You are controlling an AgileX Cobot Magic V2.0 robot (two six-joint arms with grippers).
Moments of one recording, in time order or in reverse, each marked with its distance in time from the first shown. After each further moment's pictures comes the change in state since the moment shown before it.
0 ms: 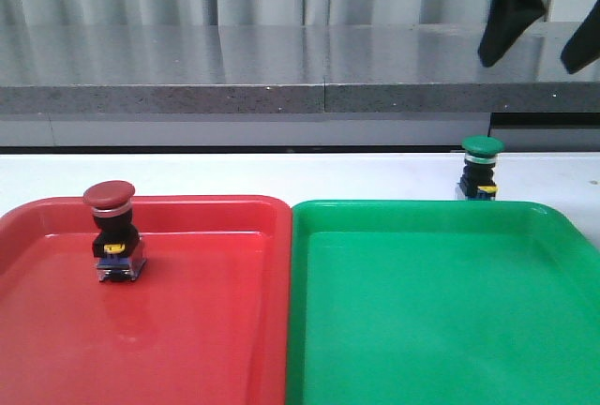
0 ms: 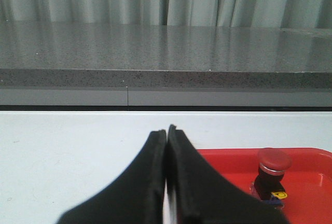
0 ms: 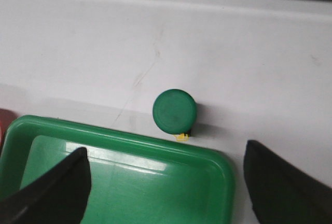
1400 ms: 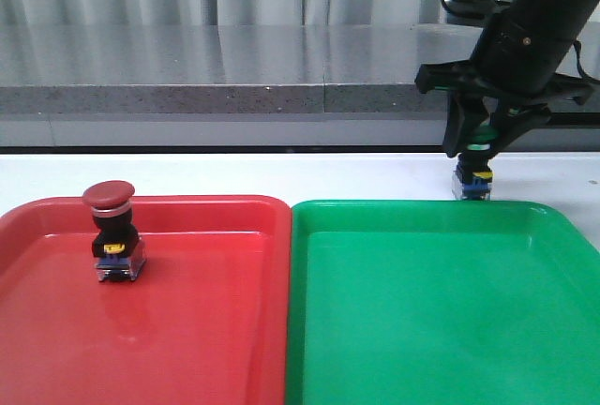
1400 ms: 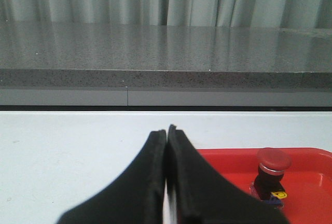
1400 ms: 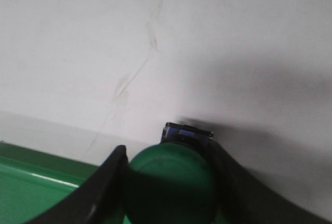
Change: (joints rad) left arm 0.000 0.000 0.000 0.000 0.000 0.000; right arm 0.024 0.365 -0.215 -0.004 0.040 0.000
